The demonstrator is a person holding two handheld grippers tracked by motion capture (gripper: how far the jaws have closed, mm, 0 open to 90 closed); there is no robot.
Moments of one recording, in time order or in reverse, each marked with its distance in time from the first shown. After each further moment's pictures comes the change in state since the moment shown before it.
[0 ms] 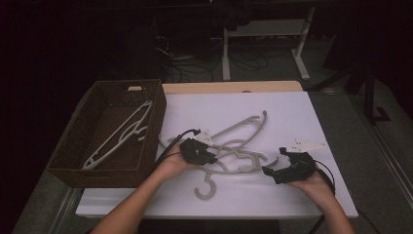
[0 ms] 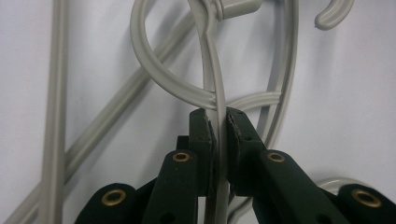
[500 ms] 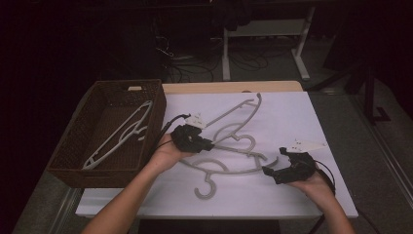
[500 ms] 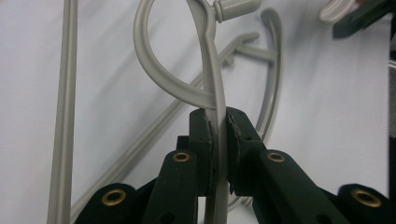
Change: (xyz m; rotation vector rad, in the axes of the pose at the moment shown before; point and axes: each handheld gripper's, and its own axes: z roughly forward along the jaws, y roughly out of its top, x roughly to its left) left arm 0.000 0.030 -0.058 -0.083 0.050 -0.089; right arm 0.000 0.000 0.000 -0.002 0.001 -0.001
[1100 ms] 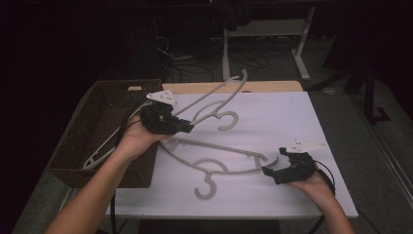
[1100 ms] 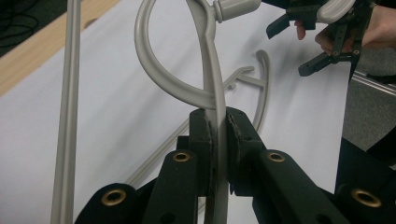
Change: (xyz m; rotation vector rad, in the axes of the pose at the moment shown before) left arm 0.015 0.013 -0.099 -0.073 0.026 -0.026; right arm 0.001 0.000 0.000 0.002 0.000 -0.002
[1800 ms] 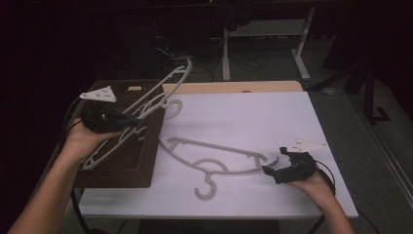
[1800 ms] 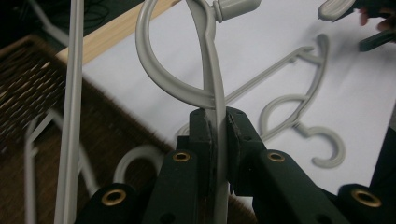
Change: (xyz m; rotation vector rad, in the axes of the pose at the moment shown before) left arm 0.044 -0.070 -0.094 -0.023 0.177 -0.105; right arm -0.001 0.000 -0.001 -0.007 -0.008 0.007
